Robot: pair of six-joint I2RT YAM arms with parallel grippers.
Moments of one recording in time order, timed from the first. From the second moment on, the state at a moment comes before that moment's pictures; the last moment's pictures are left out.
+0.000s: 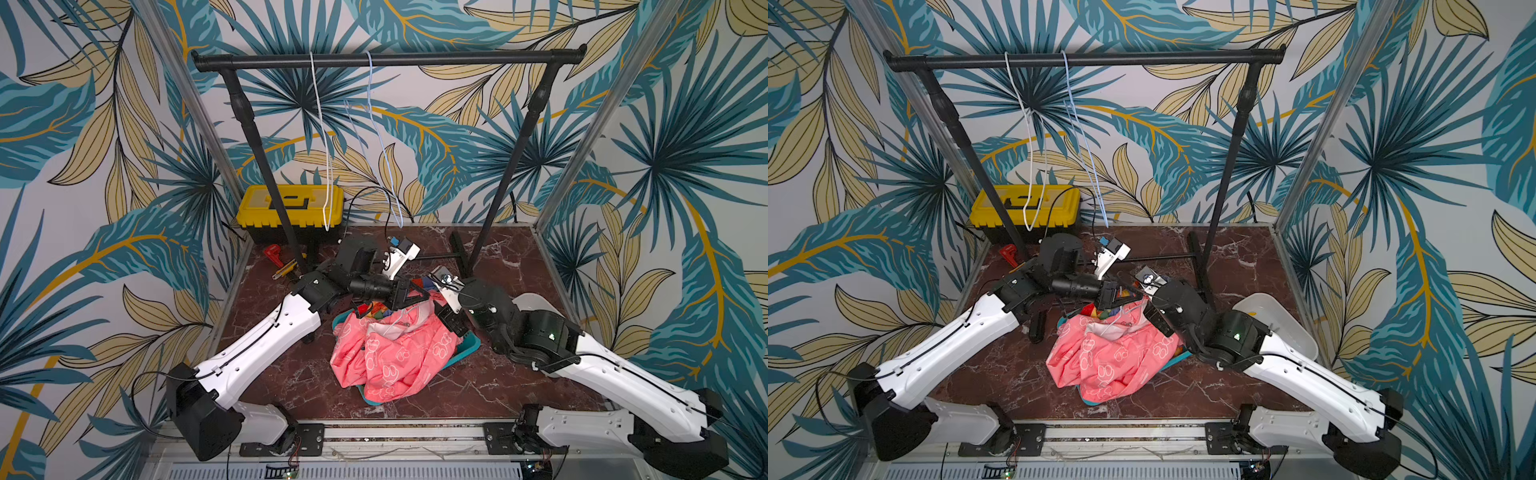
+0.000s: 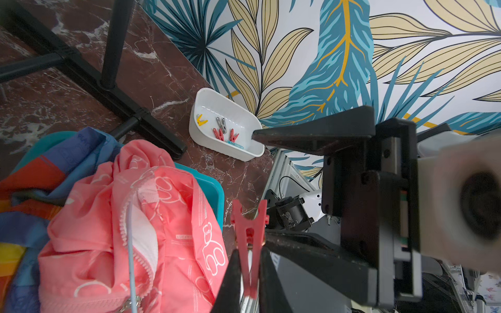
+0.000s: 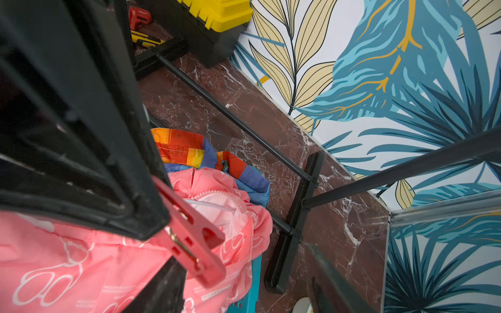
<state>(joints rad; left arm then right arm) -0.69 1.36 1.35 -0.48 0.71 -0.43 1.00 1.11 1.28 -0.80 0.58 -0.10</state>
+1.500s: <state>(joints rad) -0.64 1.05 1.23 -0.46 0.51 -0.38 0.93 1.00 1.18 -0.70 0.53 0.05</state>
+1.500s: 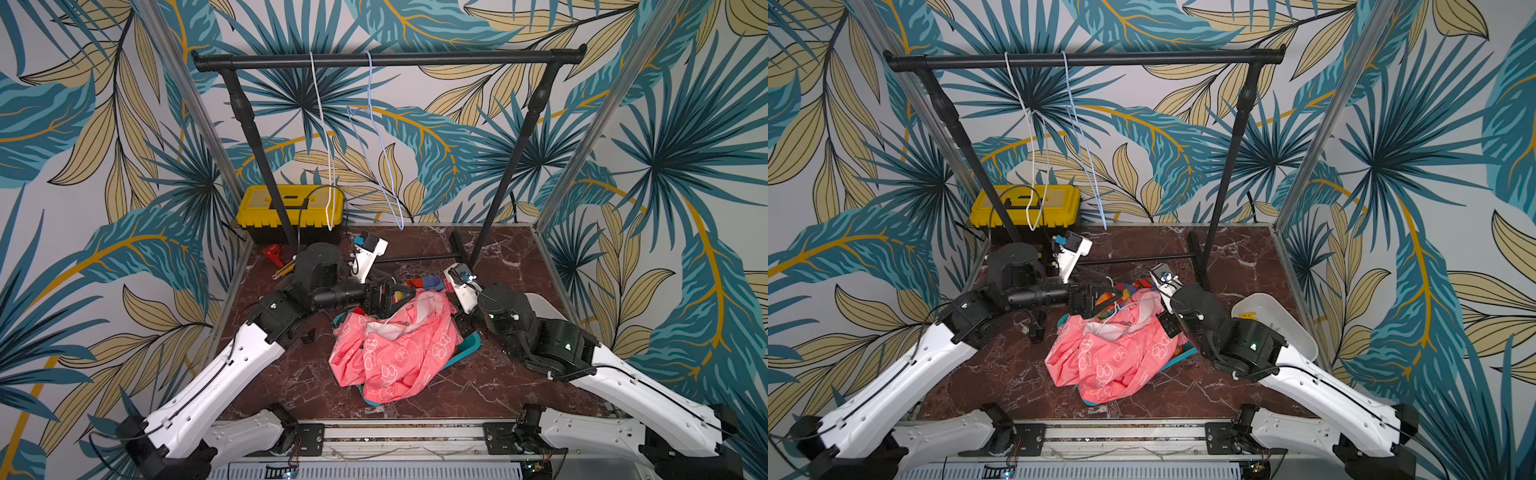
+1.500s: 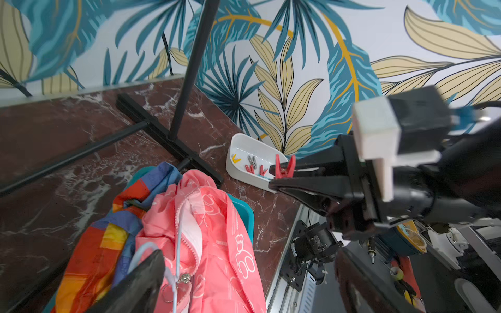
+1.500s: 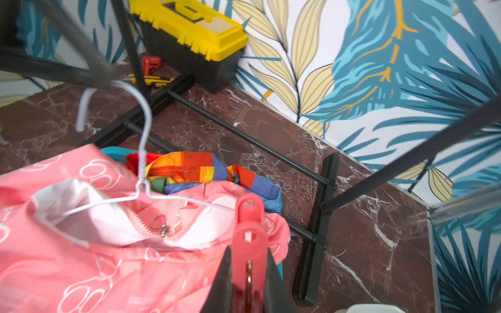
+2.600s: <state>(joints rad) -0.65 0.90 0.92 -0.50 0.42 -0.32 -0.15 1.10 0.79 -0.59 0.20 0.68</state>
